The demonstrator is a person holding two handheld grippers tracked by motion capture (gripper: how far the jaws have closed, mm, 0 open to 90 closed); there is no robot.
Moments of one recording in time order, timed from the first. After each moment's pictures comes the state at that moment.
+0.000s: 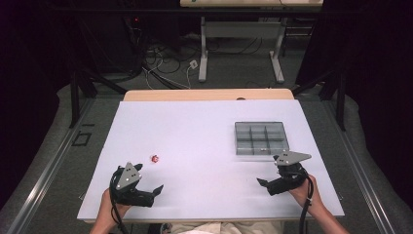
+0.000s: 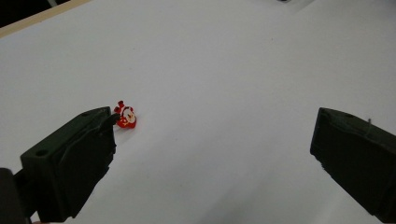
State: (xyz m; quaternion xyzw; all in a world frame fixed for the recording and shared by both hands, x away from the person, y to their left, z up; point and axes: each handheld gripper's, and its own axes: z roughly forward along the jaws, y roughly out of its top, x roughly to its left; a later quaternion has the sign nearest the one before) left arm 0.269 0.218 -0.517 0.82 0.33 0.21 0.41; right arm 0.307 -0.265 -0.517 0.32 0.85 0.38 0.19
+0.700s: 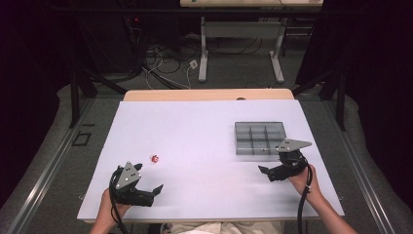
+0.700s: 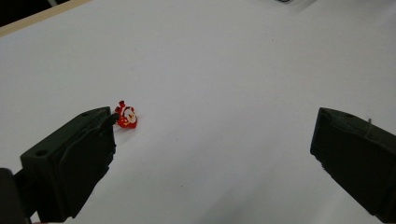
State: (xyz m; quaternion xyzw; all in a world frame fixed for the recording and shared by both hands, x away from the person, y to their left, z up) left arm 0.270 0.219 -0.517 0.82 0.33 0.21 0.41; right arm 0.340 -0.274 -0.514 0.35 0.83 0.39 0.19
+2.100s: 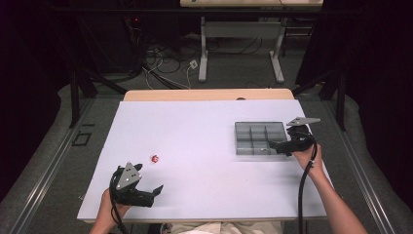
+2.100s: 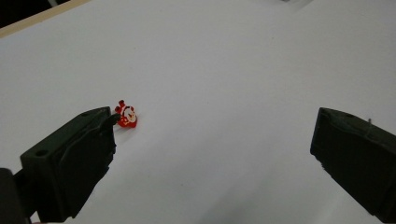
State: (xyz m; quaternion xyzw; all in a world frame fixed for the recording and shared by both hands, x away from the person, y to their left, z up) left arm 0.269 0.218 -0.517 0.83 0.33 0.21 0.41; right arm 0.413 -0.315 -0.510 0.44 0.79 0.38 0.20
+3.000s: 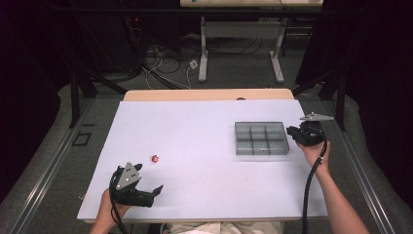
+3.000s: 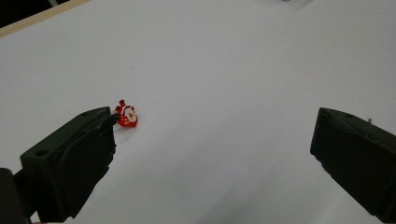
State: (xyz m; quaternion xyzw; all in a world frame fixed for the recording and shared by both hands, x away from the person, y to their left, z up) left arm 0.269 0.219 -0.517 0.83 0.33 0.21 0.41; right arm 0.425 -0.351 -0.514 0.50 0.74 0.37 0.26
